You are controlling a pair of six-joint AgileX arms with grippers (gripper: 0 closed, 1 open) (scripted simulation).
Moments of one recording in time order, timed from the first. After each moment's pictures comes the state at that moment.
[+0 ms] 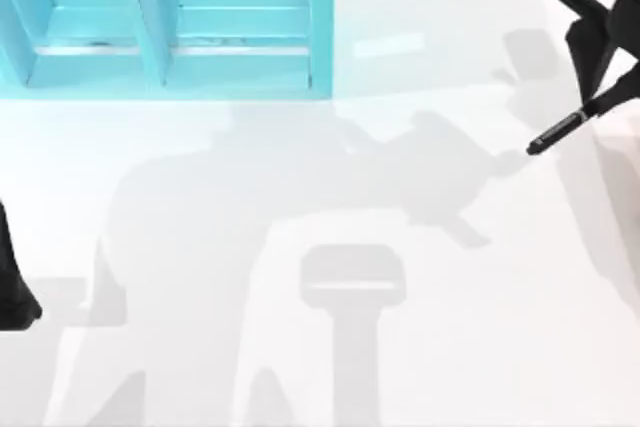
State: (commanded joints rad) left arm 0.00 0.00 0.00 0.00 0.00 0.00; right arm 0.12 2.19 1.98 -1.32 -0.05 1.07
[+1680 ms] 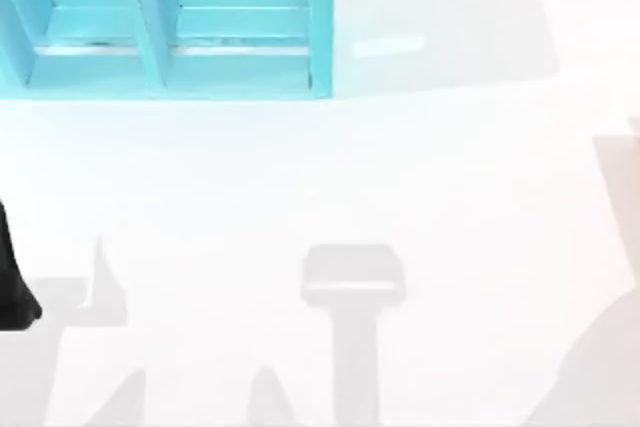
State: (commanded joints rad) left arm 0.00 0.00 0.00 0.00 0.00 0.00; right arm -0.60 1.92 1.43 -1.08 -0.11 0.97
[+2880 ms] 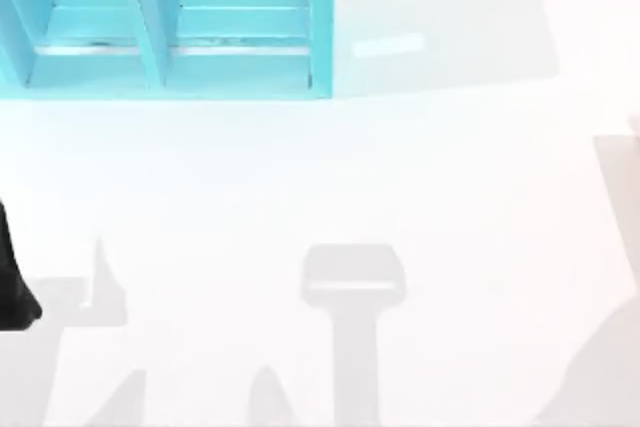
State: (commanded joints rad) left arm 0.00 0.00 0.00 0.00 0.00 0.00; right arm -0.61 1.91 1.41 -1.03 -0.13 0.98
